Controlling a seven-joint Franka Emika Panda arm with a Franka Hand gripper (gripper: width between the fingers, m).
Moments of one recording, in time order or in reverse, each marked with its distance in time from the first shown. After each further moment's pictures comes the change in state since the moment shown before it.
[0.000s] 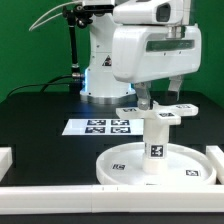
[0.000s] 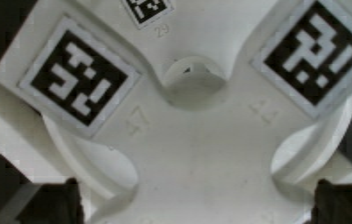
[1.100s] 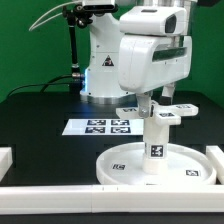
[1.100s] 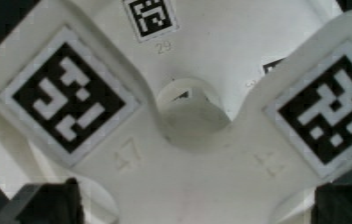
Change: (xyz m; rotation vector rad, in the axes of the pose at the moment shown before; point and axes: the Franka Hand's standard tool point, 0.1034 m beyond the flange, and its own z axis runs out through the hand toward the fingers) arm -0.006 -0.004 0.012 0.008 -0.029 -0.043
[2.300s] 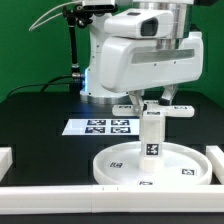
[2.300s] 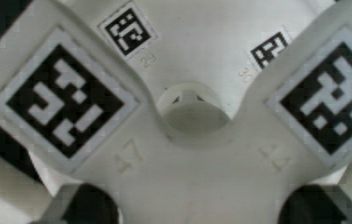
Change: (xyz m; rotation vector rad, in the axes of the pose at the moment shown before) arm -0.011 -0.002 0.003 0.056 -0.029 0.472
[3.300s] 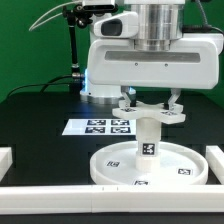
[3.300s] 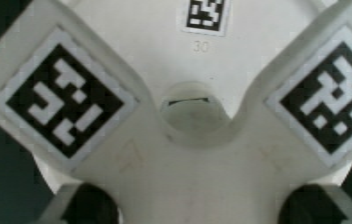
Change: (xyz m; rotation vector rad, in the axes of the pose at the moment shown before) arm 0.000 0.000 0.000 0.038 -0.001 0.826
